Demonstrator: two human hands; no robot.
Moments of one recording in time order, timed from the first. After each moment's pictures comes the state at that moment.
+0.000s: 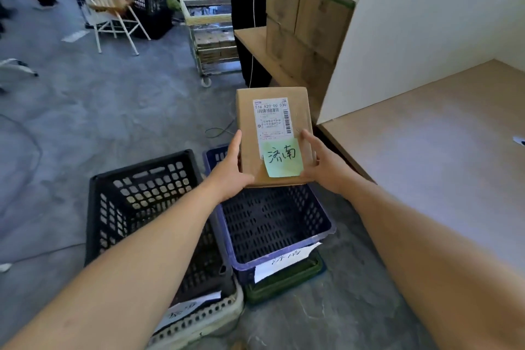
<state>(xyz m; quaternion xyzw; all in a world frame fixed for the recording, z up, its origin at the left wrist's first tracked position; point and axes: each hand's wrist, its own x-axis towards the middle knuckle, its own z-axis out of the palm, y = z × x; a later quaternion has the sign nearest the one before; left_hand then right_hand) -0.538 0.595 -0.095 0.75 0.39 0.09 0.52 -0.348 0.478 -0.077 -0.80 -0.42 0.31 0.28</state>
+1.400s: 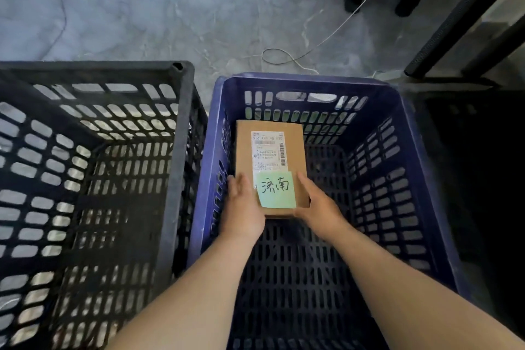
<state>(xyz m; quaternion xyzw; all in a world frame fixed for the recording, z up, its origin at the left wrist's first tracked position) -0.439 0.728 -0.493 0.63 0.69 0.00 0.37 -0.280 0.699 -0.514 -0.74 -0.42 0.50 0.17</state>
